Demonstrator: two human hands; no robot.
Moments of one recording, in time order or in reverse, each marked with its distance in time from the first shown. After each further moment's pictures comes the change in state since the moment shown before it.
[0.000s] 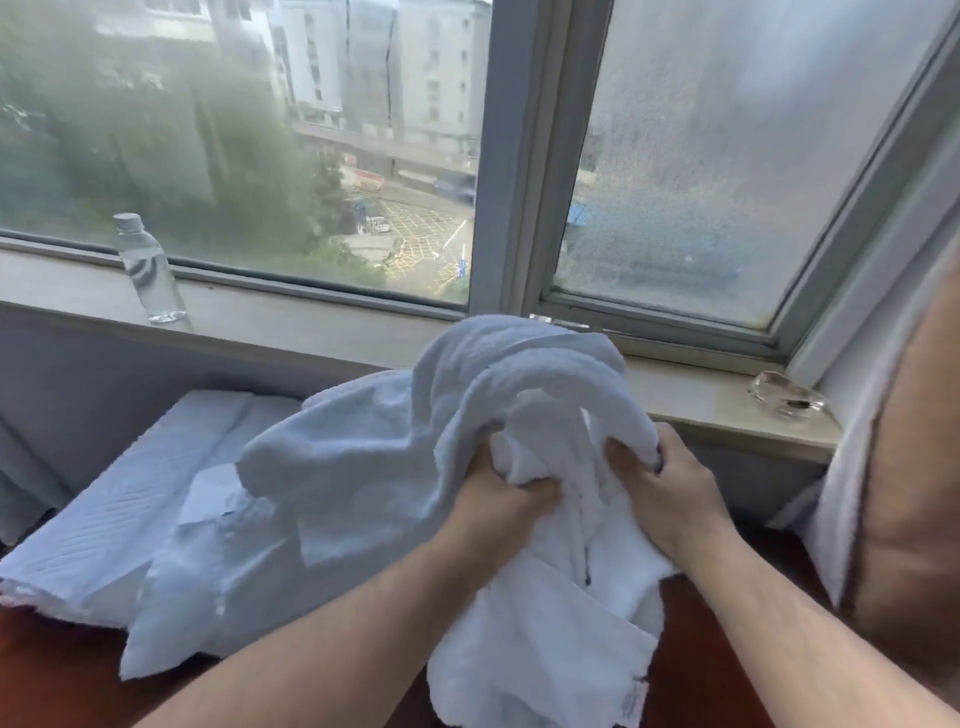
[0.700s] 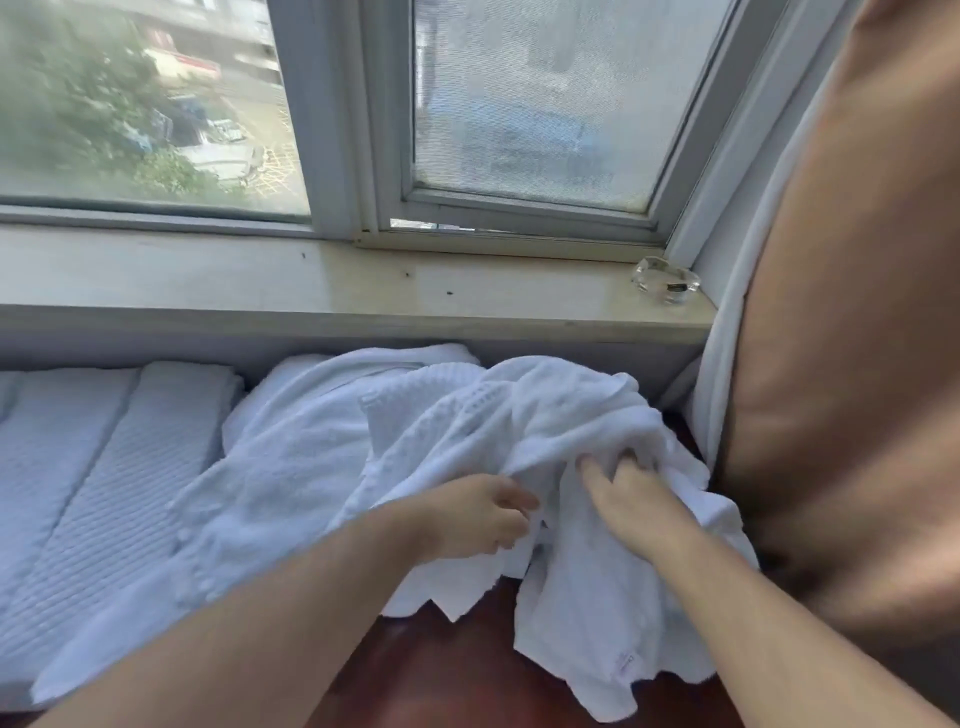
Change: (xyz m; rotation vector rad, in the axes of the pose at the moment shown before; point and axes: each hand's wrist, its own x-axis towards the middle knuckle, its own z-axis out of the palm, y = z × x) left_hand 0.029 -0.070 0.065 0.548 -0.907 -0.391; right_hand -0.005 0.150 -0.016 -0.392 -0.169 0.512
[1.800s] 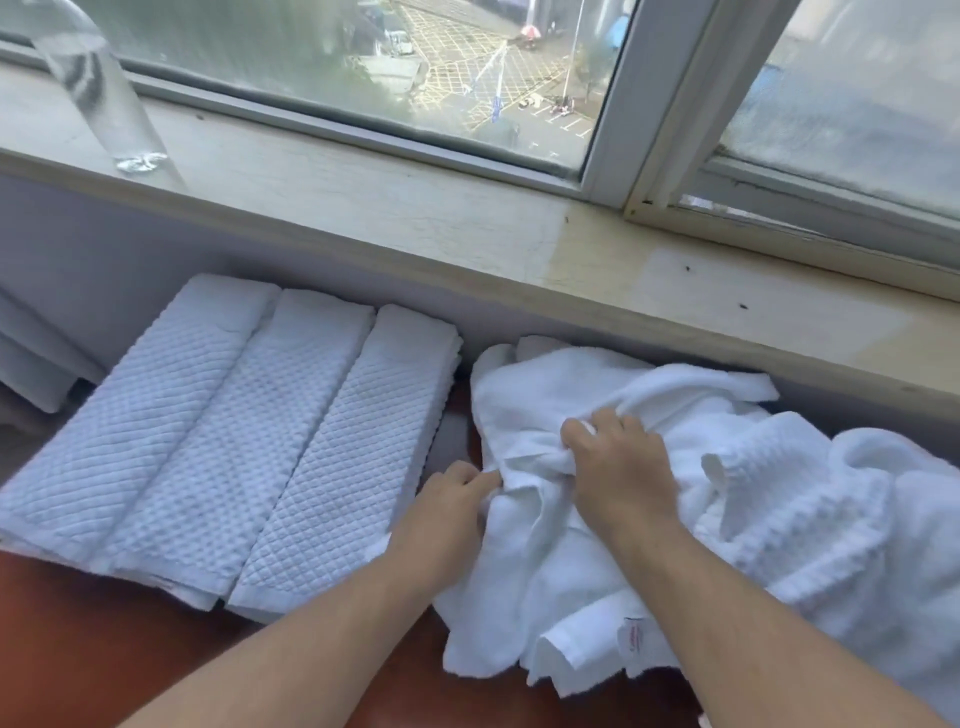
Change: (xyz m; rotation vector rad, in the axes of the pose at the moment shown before) left_hand -0.062 -0.229 -0.106 0.359 0.738 -0.034; right_hand 0.007 -0.240 0.173 -0.742 0.205 -0.737
